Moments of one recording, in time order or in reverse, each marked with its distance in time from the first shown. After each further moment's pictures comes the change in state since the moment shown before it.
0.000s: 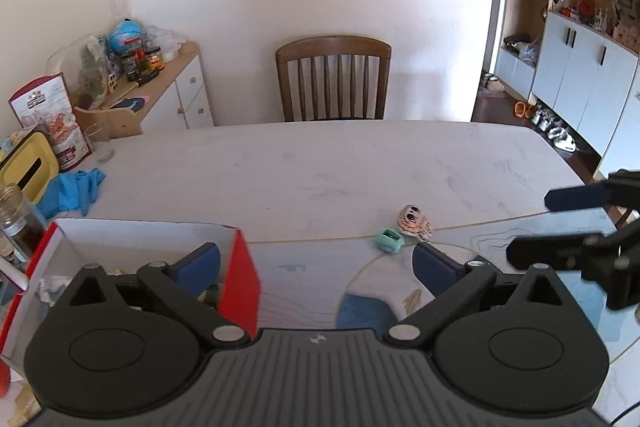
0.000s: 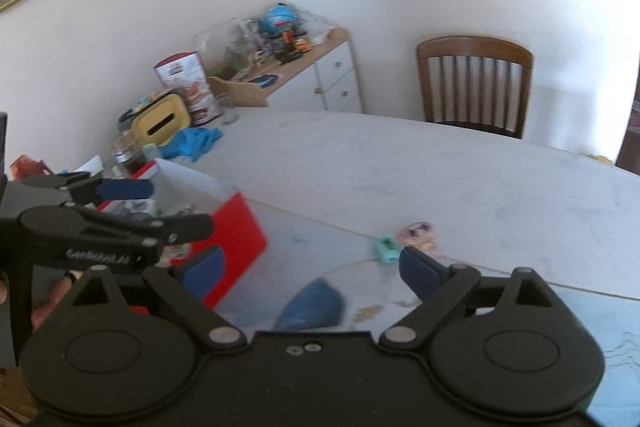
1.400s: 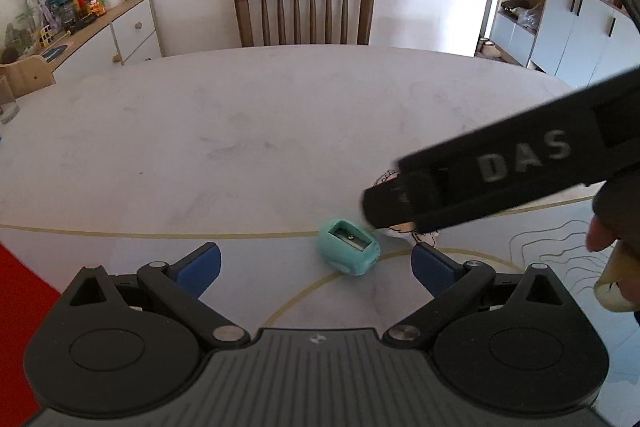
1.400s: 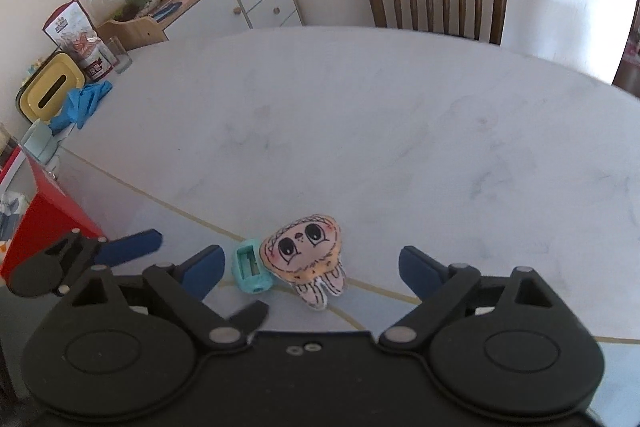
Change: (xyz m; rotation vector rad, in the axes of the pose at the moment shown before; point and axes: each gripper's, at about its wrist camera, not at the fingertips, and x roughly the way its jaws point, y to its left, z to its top) left arm 0.202 -0.066 -0.027 -0.014 0.109 -0.048; right arm 0.186 -0.104 0.014 0.120 0.270 -0.061
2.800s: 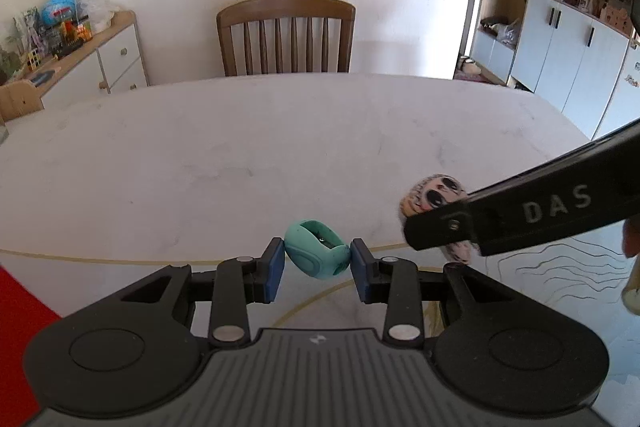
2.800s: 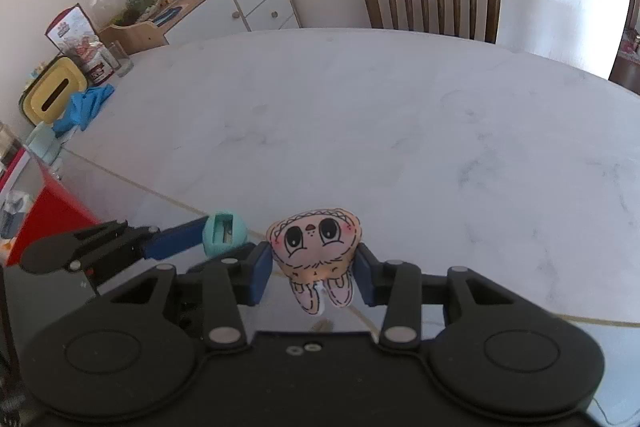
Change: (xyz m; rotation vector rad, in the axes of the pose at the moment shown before) left arm -0.017 0.000 0.008 0.031 -0.084 -0.045; right arm -0.030 -0.003 -0.014 -0.004 -0.031 -0.011
